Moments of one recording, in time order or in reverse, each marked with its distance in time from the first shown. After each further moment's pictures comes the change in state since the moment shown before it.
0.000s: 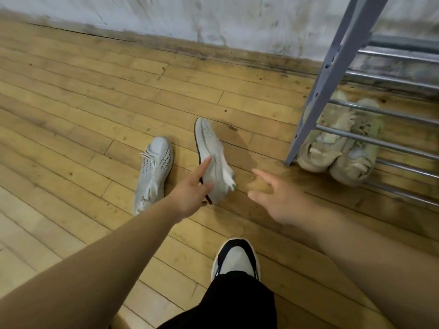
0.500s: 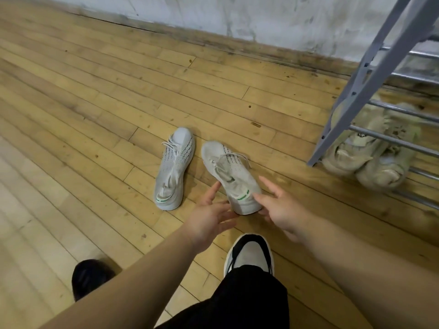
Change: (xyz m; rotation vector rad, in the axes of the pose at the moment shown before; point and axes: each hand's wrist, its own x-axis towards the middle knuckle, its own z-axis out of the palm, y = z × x) left_hand -0.050 -0.037 0.039 -0.637 0.063 -0.232; right_hand 0.010 -0.005 0.054 0.406 -0.065 0.164
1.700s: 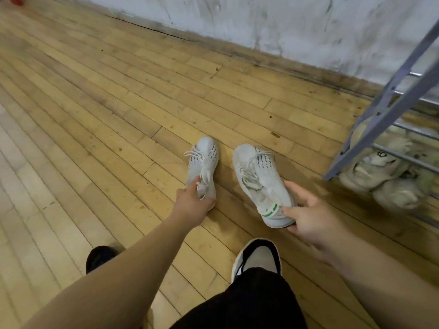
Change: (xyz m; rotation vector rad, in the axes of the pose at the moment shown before) left_hand 0.019 0.008 -0.082 0.813 0.437 0.092; right_hand -0.044 -0.018 -0.008 0.119 0.083 -0.051
